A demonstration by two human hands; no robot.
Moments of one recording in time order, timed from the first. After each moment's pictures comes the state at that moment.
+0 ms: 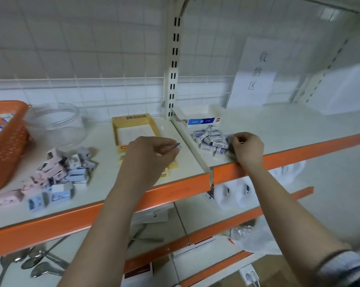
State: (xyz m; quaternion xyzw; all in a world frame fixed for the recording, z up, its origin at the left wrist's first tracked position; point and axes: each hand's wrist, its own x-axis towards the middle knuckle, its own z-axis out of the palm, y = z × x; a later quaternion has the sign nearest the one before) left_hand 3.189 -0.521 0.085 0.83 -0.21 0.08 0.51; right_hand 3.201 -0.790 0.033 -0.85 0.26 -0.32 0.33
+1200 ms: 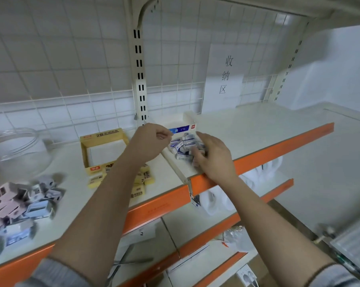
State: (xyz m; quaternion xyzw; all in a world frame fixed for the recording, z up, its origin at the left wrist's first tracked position) left_hand 3.272 -0.599 0.091 0.85 -0.30 0.00 0.43; right_hand 3.194 -0.772 0.024 -0.92 0.12 -0.30 0.21
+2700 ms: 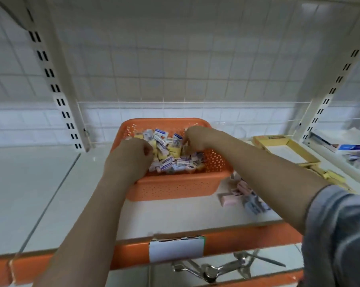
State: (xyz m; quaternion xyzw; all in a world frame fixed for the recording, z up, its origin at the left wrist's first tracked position) left_hand 3.306 -0.100 0.091 0.97 -0.04 0.11 0.21; right_hand 3.375 -0.282 0.110 -0.99 -0.11 0.09 -0.01
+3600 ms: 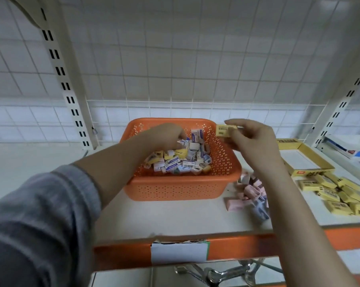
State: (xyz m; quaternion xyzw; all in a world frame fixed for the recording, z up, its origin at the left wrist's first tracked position) left_hand 3.389 -0.145 0.104 0.96 -0.26 -0.04 0.07; right_hand 3.281 -0.331 0.112 -0.78 -0.01 -0.22 0.58
